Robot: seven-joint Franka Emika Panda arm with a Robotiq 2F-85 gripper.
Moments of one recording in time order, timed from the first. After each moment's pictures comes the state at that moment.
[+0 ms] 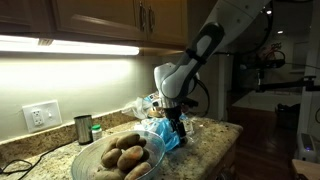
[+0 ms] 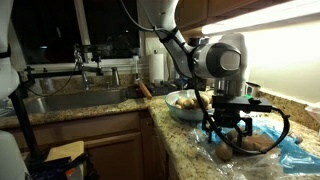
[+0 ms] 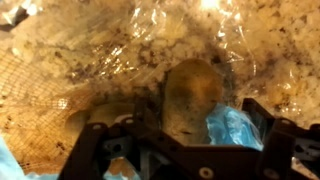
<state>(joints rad) -0.16 0.42 -0.02 -1.99 -0.19 2.34 -0.84</state>
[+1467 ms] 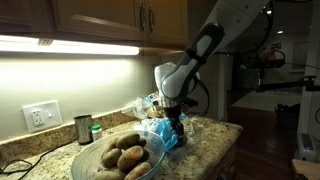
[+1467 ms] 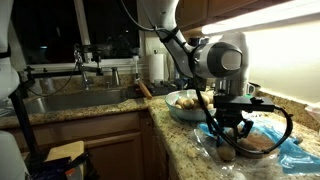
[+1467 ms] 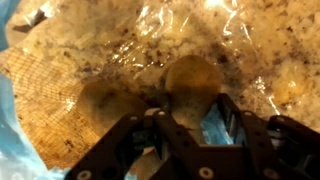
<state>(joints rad) -0.16 0.42 -0.03 -1.99 -0.19 2.35 -0.84</state>
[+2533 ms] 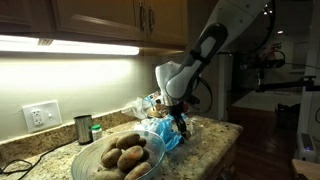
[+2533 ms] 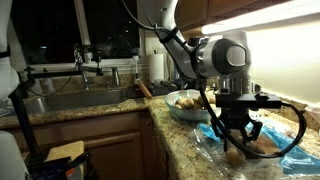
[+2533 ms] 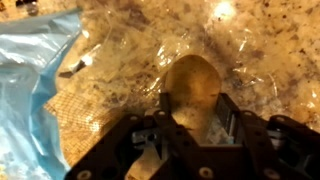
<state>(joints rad) -0.15 0.40 -0.06 -1.99 -0.30 2.34 -0.71</state>
